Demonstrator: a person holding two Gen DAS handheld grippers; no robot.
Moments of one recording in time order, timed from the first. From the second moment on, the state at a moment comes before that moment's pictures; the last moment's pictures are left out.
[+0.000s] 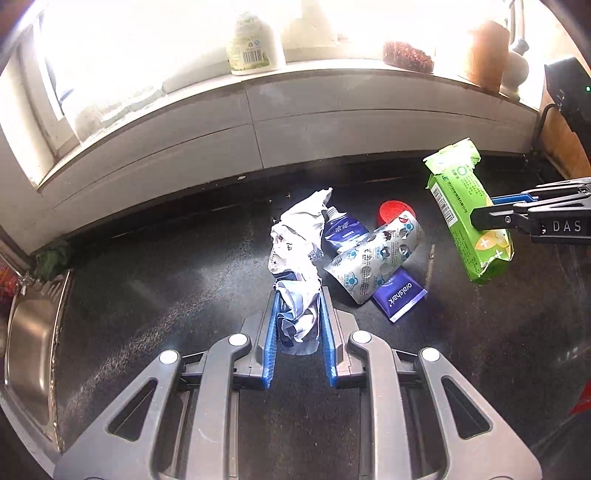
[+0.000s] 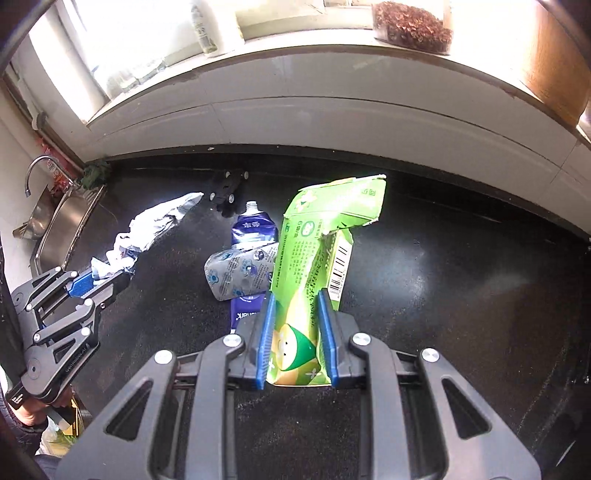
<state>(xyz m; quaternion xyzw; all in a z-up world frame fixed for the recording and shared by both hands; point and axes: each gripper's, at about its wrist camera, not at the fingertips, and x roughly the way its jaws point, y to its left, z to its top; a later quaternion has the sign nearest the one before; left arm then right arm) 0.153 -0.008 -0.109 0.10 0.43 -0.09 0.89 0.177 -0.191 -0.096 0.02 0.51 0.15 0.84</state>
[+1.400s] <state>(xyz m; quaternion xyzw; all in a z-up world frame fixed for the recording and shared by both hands) -0.210 0.255 -0.119 -0.12 0.45 0.30 0.83 -0.090 0.228 -0.092 -0.21 0.46 0.59 0.63</state>
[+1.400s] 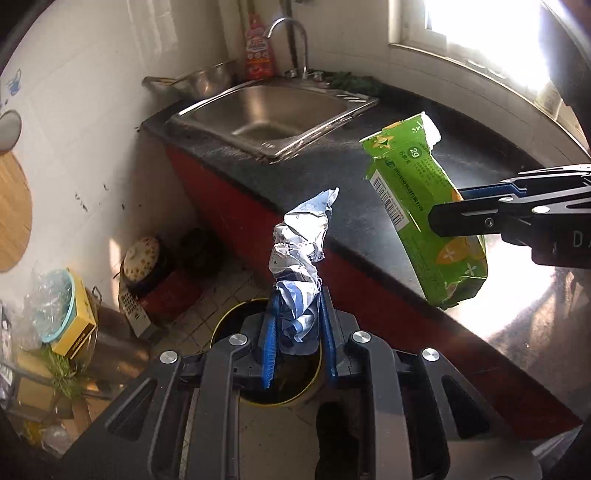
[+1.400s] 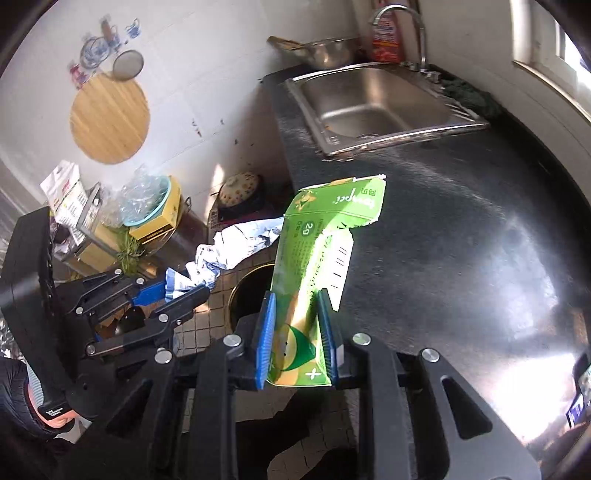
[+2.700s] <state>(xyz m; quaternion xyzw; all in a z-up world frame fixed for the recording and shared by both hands) -0.276 0.347 -0.252 -0.19 0.50 0.31 0.78 -0.145 0.356 -0.201 -0.27 0.52 0.58 0.57</state>
